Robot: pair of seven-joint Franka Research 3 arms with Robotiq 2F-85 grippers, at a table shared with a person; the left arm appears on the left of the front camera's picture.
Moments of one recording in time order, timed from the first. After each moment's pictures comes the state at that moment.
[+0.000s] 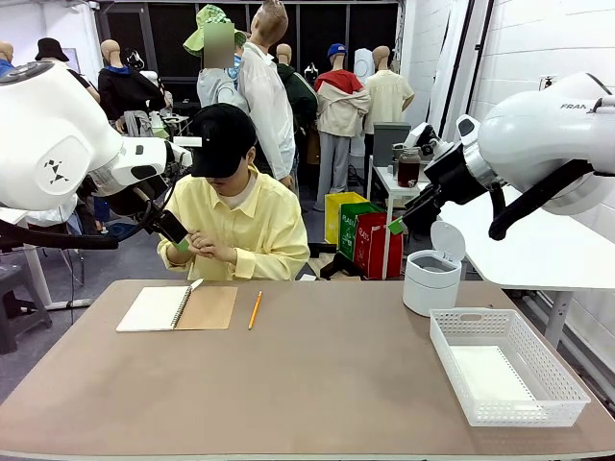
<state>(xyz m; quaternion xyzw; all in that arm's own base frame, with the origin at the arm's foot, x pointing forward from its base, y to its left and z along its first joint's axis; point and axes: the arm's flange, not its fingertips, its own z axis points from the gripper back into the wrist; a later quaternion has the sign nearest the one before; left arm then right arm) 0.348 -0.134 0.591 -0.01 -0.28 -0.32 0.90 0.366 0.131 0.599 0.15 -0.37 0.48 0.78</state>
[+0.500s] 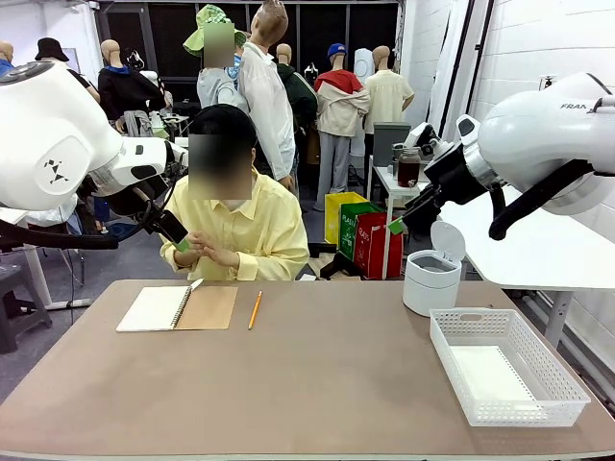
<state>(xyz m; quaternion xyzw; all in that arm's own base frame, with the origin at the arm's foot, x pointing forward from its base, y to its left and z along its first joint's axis) 0.348 -0.134 0.591 -0.01 -0.28 -0.32 0.90 0.366 0.131 0.599 0.15 -0.37 0.48 0.78</state>
